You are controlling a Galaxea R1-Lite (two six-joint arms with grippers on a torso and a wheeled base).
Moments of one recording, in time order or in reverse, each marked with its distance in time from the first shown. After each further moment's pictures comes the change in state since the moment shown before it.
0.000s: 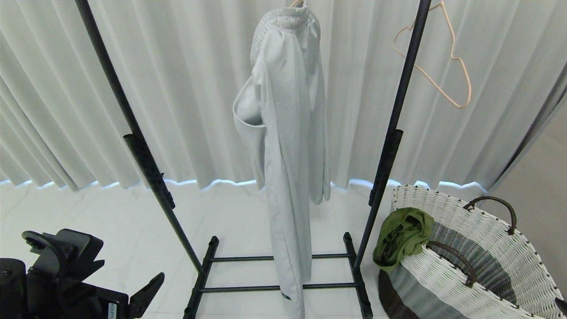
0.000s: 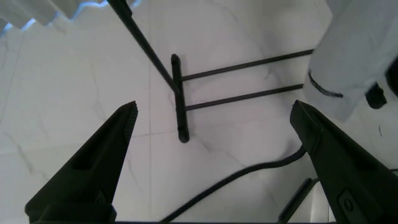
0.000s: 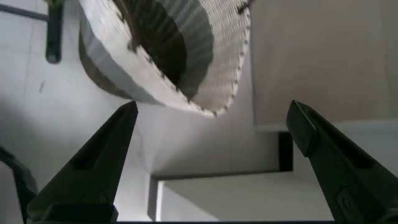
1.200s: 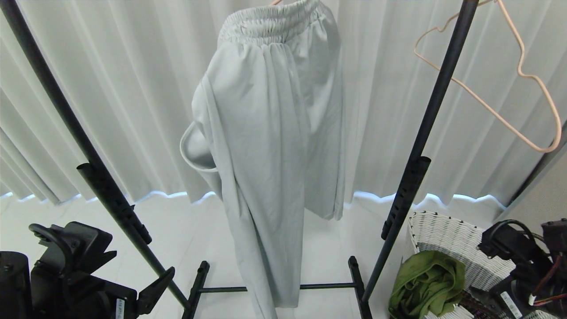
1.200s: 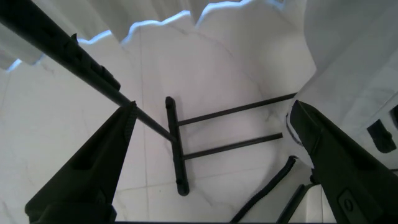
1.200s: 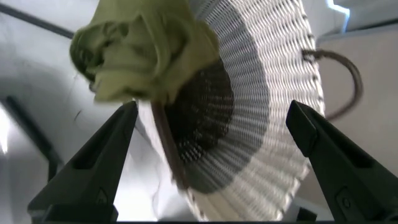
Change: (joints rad) left arm -0.071 0.004 -0.034 -0.004 -0.001 0.012; right arm 0.046 0.552 0.073 -0.483 0.213 -0.066
